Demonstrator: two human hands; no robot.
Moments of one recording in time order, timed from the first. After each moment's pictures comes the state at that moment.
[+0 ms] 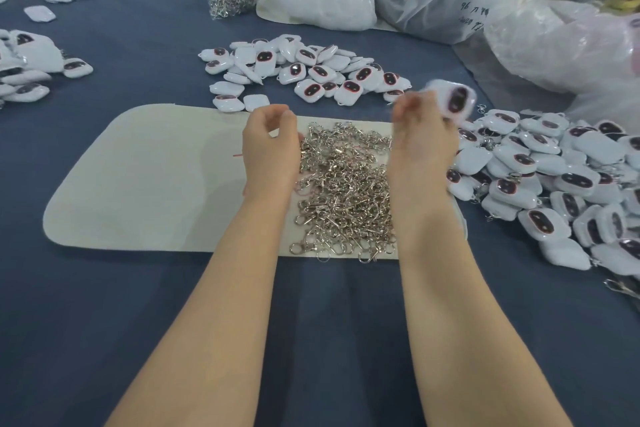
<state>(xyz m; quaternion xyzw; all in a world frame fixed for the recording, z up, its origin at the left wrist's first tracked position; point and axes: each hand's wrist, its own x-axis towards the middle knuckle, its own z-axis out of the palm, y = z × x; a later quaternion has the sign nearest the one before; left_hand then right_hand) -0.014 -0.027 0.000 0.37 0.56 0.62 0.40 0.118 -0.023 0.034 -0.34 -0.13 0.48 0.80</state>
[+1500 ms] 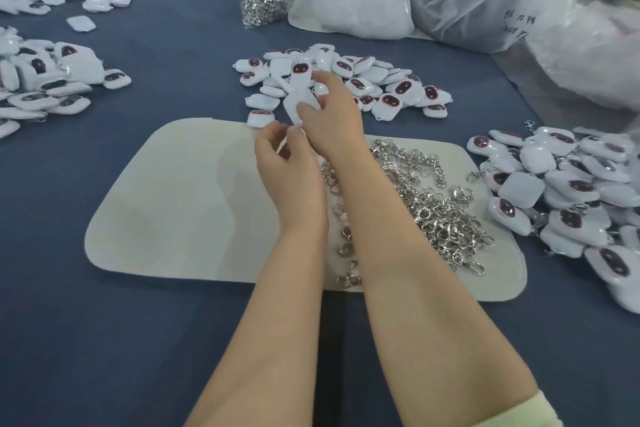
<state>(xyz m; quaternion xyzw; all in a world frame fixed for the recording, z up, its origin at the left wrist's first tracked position) -0.026 -0.025 0.004 0.23 0.54 0.71 0.39 0.009 0.036 0.027 -0.58 -0.63 0.31 0.41</state>
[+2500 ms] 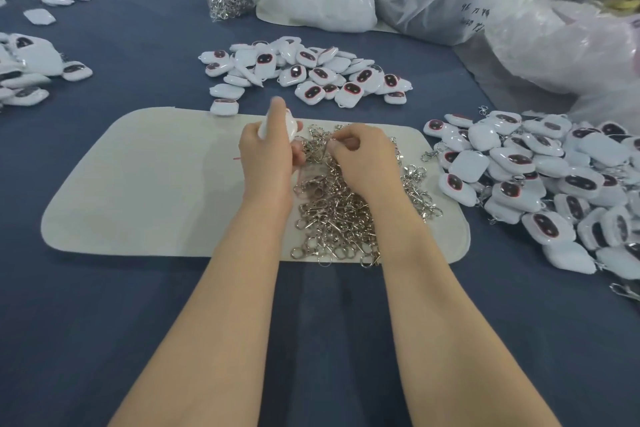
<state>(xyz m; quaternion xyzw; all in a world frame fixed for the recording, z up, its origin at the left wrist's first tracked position) -0.015 -0.027 0.004 0.24 0.49 0.66 0.52 0.097 -0.017 -0.001 -0.67 -0.61 0.23 0.35</state>
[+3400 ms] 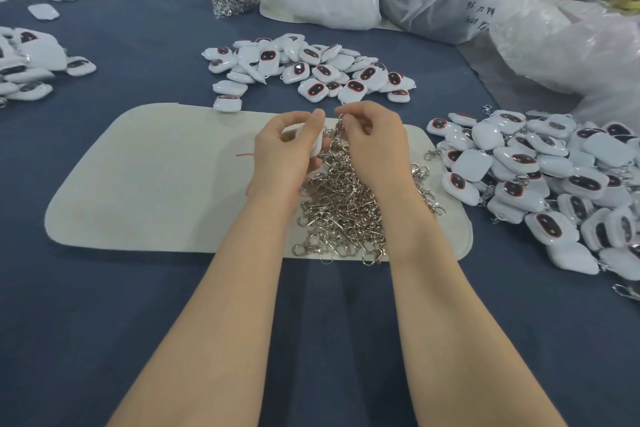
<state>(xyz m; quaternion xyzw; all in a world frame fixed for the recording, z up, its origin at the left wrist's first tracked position) -0.011 -0.030 -0.001 0.35 0.51 0.60 0.51 0.097 -0.017 0.009 -0.61 -0.60 0.23 0.47</state>
